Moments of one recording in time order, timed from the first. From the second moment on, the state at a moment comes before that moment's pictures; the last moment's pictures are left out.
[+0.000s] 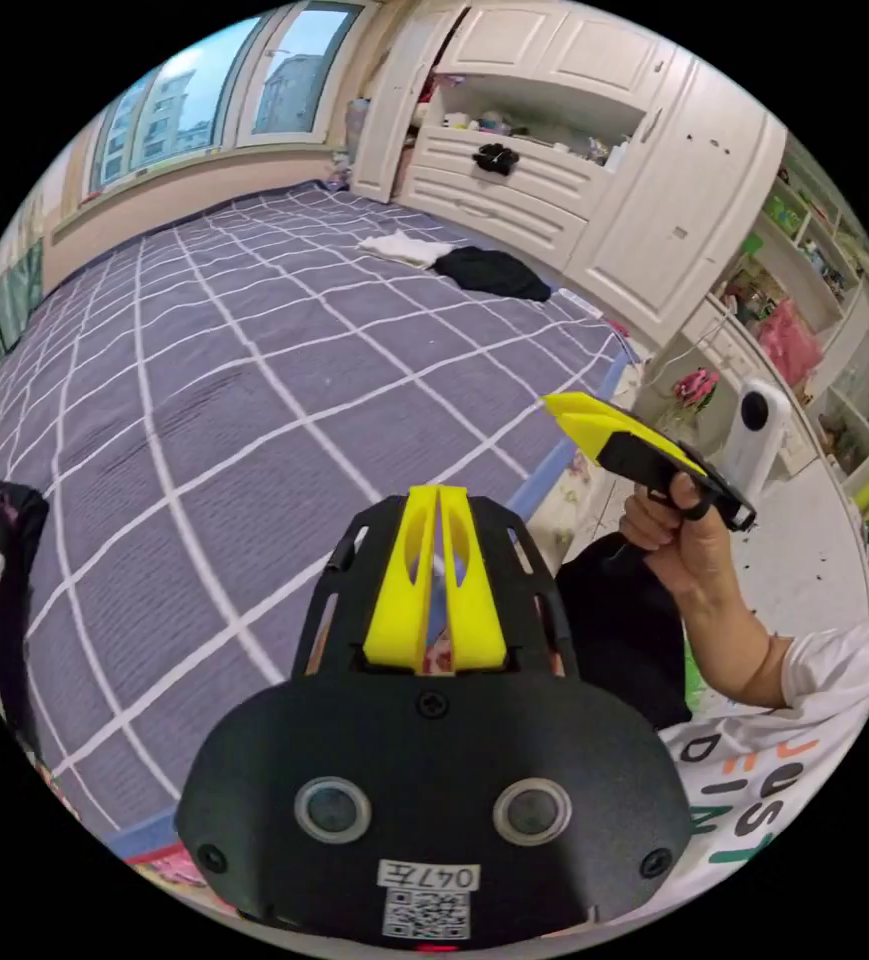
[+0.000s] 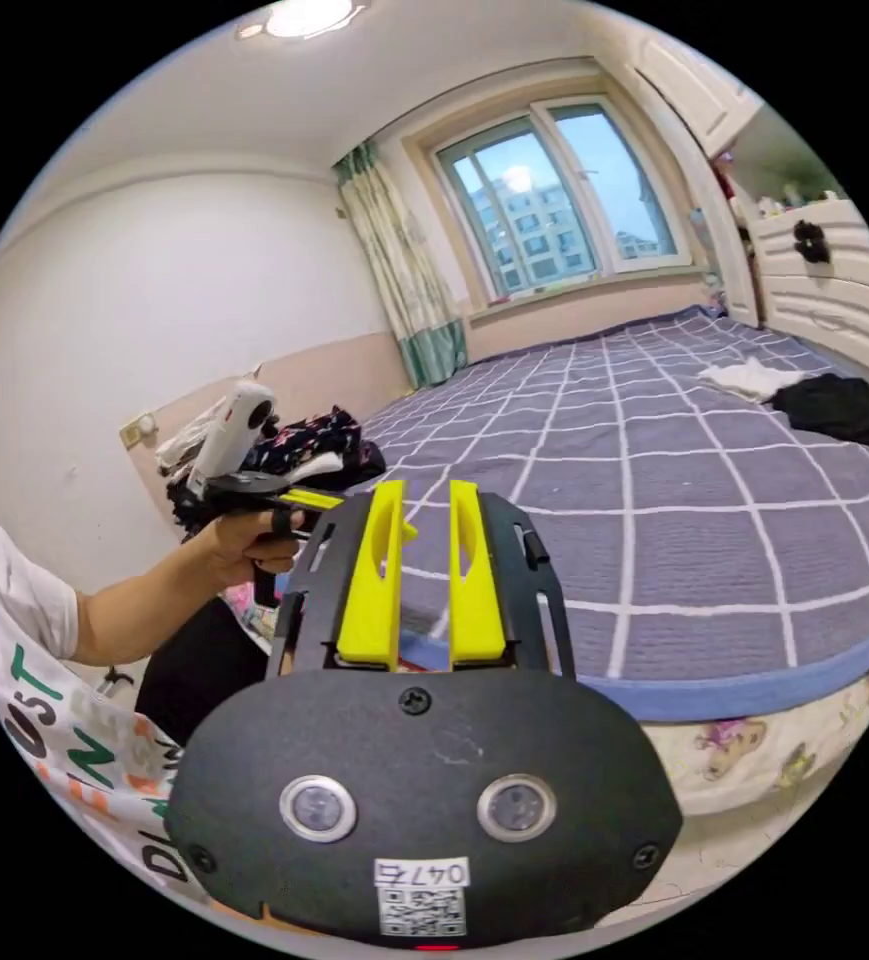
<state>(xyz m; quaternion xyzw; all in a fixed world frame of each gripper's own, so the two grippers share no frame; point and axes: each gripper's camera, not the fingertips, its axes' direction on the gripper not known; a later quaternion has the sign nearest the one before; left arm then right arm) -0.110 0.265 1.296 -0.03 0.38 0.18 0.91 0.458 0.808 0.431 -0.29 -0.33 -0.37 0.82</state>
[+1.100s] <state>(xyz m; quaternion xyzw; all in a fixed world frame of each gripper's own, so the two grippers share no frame) 0.099 0.117 1.523 -0.14 0.54 0.26 0.78 0.409 0.614 1.015 -0.18 0.10 -0.59 0.78</state>
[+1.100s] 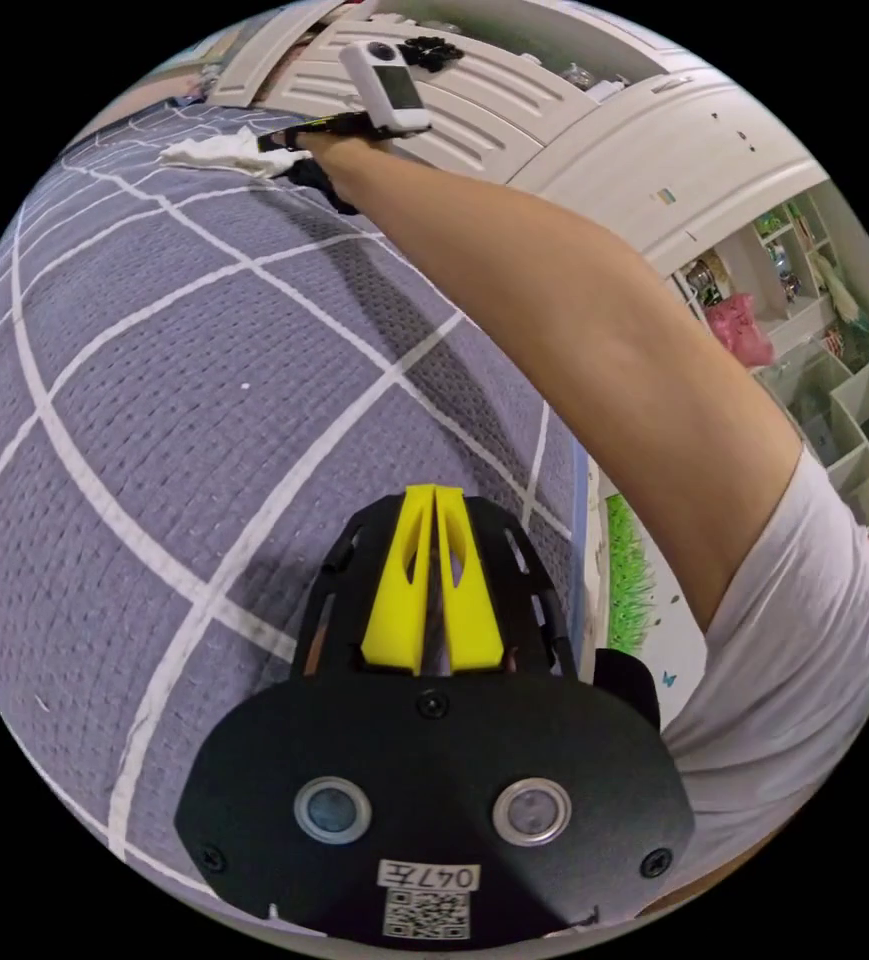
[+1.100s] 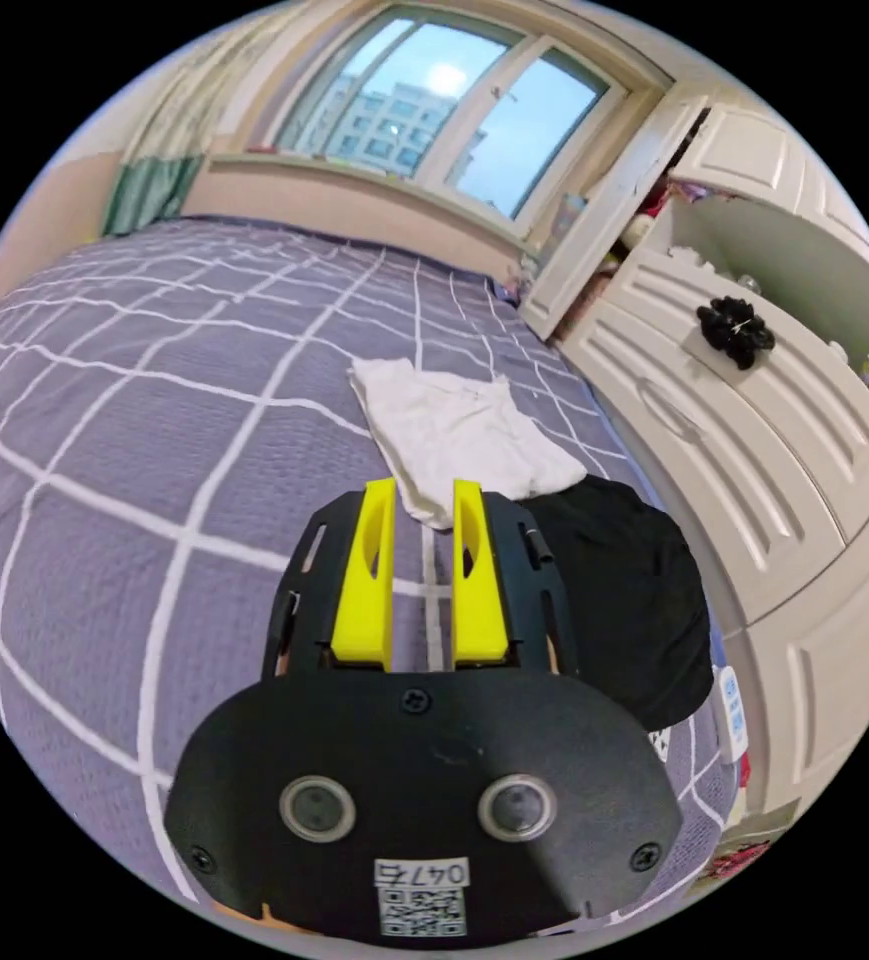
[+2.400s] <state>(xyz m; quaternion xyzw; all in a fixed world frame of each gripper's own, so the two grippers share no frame) -0.139 0.320 1.324 -0.08 0.32 0.24 0.91 0.317 0.782 0.367 -0.34 -0.21 -0.57 0.72</state>
